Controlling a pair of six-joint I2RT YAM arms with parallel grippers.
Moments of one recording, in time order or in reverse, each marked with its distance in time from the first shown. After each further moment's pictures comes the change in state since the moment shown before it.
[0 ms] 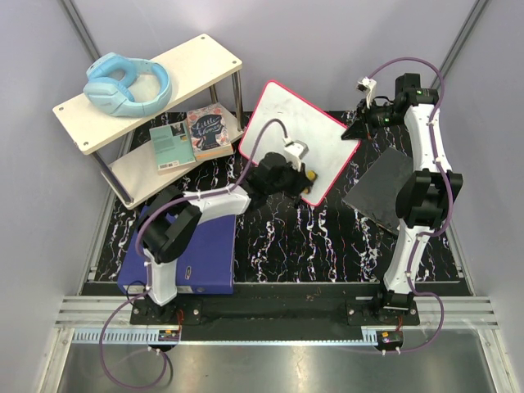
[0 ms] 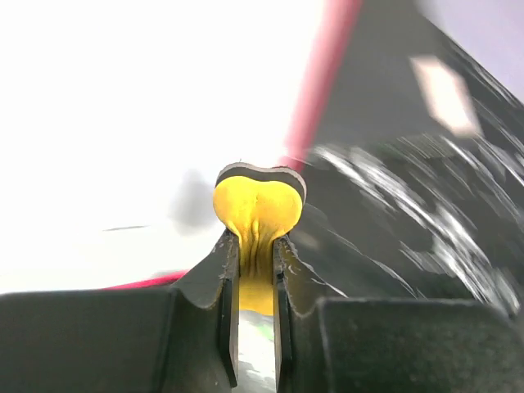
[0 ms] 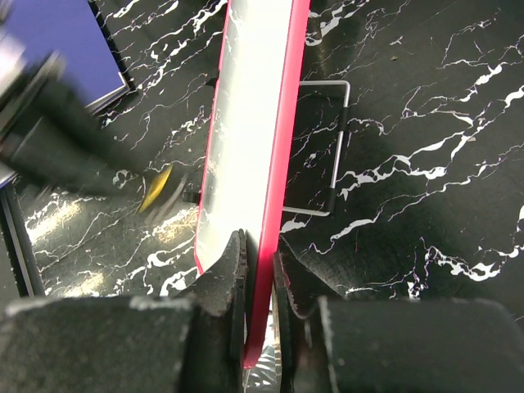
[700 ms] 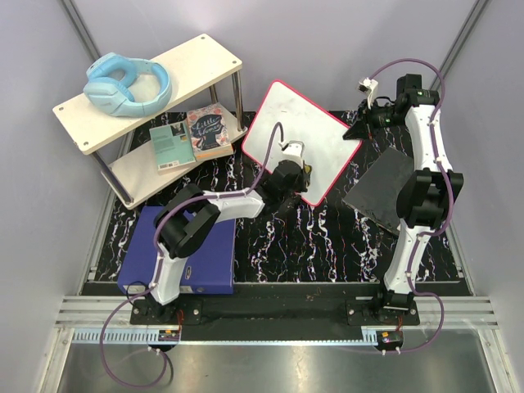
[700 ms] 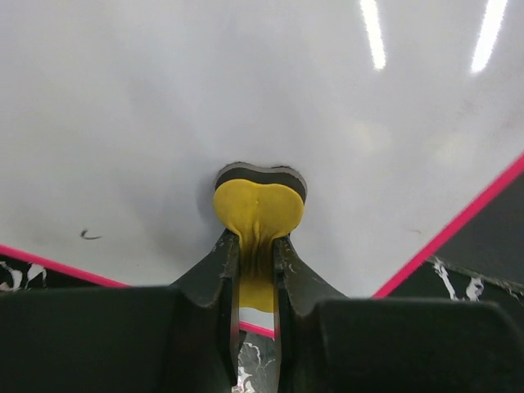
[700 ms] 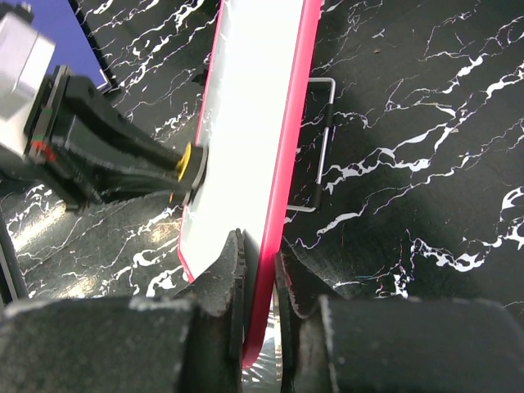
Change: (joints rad) left arm -0.040 0.136 0.074 0.053 -0.446 -0.149; right arm -0.010 0.000 -0.021 0.038 0.021 0.004
